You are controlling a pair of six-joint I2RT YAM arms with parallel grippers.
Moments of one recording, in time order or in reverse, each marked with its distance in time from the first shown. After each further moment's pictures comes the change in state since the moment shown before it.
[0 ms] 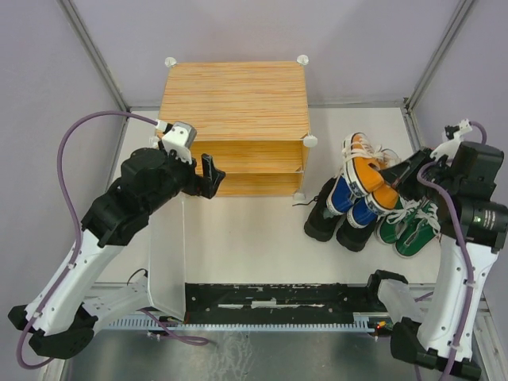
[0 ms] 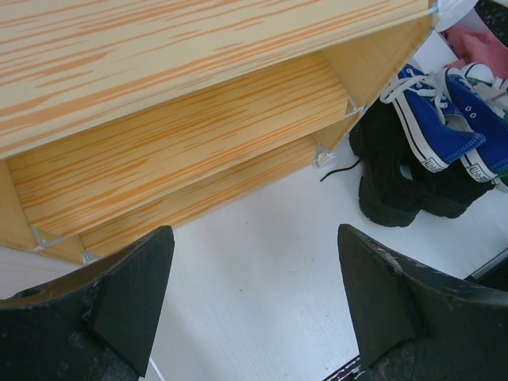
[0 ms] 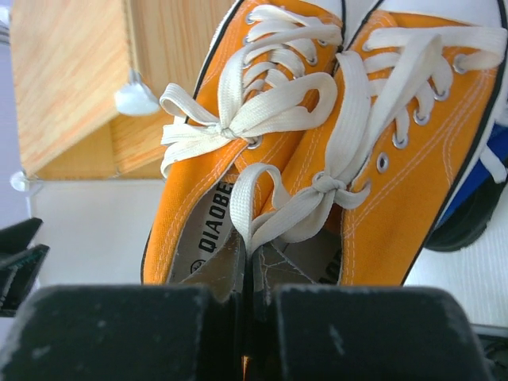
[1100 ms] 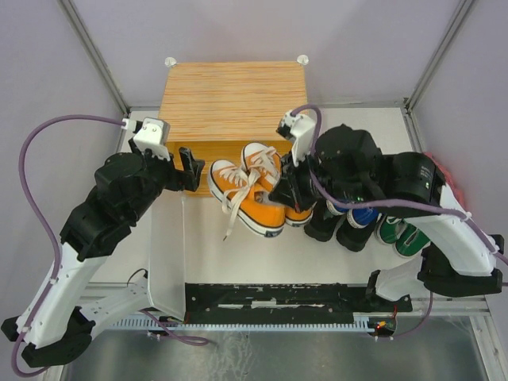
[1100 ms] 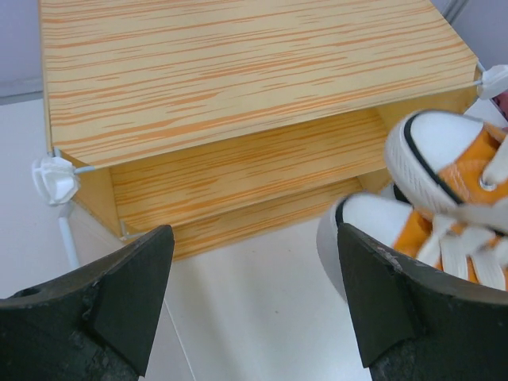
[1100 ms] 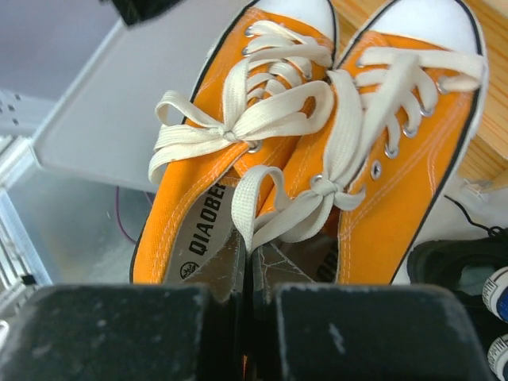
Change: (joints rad) left arm 0.000 -0.039 0.092 -0.039 -0.185 0.019; right arm 1.370 0.567 0.722 -0.063 0.578 -0.136
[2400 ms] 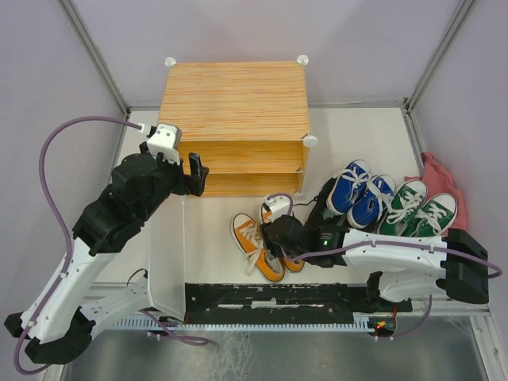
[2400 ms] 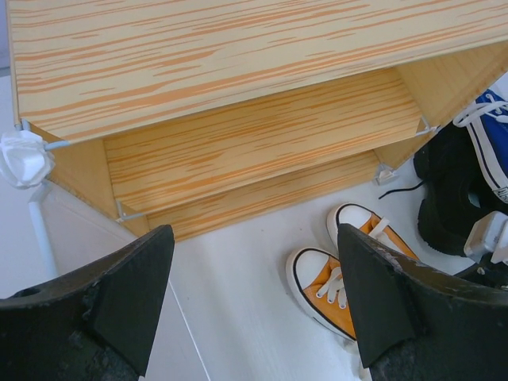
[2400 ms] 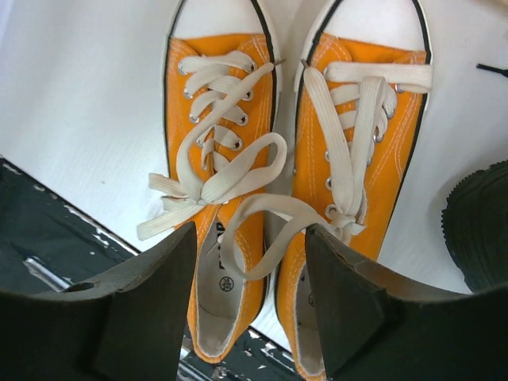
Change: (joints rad) left arm 0.000 -0.009 -0.078 -0.002 -0.021 0.009; right arm 0.137 -0.171 -1.367 0.868 0.347 0.195
